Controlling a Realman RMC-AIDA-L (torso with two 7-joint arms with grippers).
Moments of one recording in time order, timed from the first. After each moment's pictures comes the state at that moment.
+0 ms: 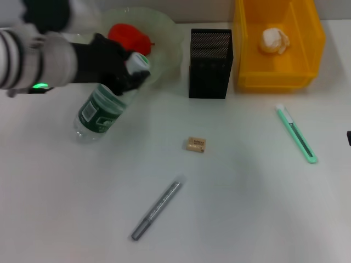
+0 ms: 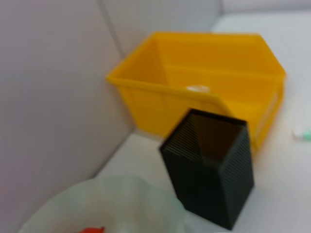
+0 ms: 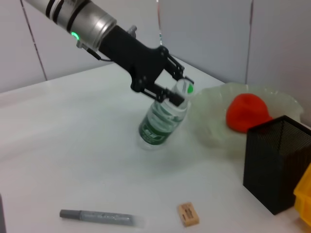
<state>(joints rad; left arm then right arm) -0.36 -2.07 1.48 1.52 2.31 1.07 -2.09 0.41 2.08 -0.43 -1.50 -2.18 -2.13 1.69</state>
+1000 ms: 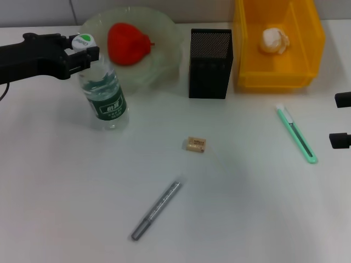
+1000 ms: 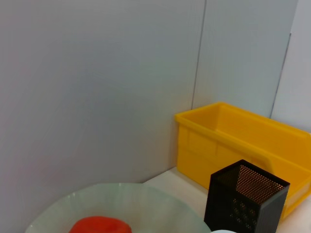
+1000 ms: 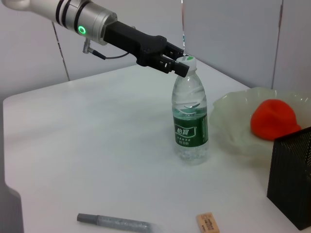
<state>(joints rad) -0.27 -2.07 1.11 1.30 1.86 1.18 -1.87 0.42 2.08 -0.51 -1.47 -2.16 -2.11 1.70</state>
